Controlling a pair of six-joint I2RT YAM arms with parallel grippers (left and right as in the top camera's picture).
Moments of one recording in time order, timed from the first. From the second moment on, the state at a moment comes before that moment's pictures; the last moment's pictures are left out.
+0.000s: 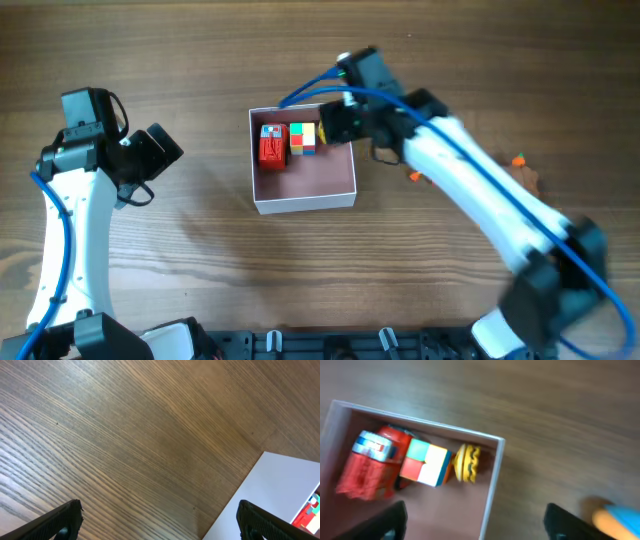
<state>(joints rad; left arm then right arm) 0.24 1.43 1.13 -0.93 0.06 -0.48 0.53 1.71 1.47 -0.73 0.08 0.25</state>
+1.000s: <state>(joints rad) 0.24 1.43 1.13 -0.94 0.06 -0.48 0.08 2.02 1.41 -0.97 -0.09 0.27</state>
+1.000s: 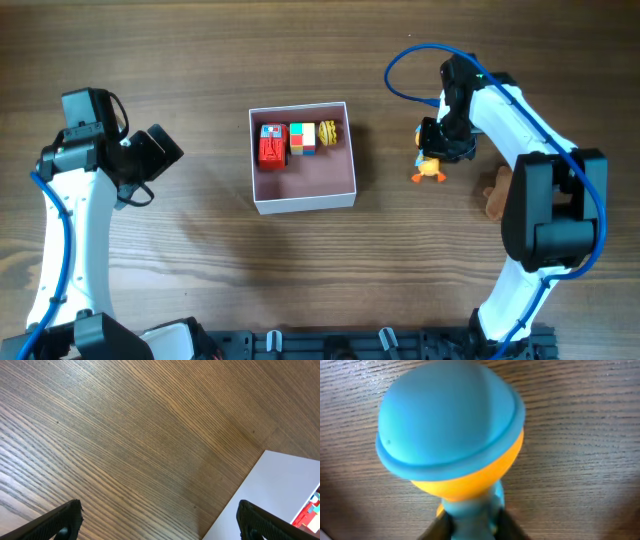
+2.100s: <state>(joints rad) 0.24 1.43 1.13 -0.94 0.06 -0.48 0.57 1.98 1.64 -0.88 -0.04 0.39</state>
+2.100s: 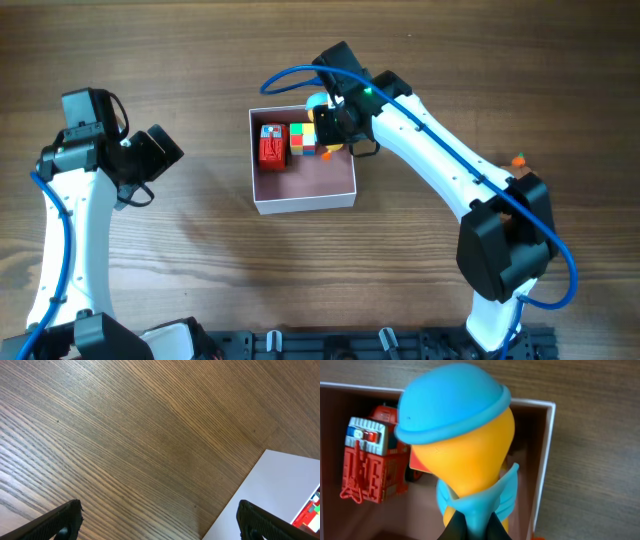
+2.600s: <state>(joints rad) 0.24 1.43 1.13 -0.94 0.06 -0.48 0.57 1.98 1.64 -0.91 -0.04 0.42</state>
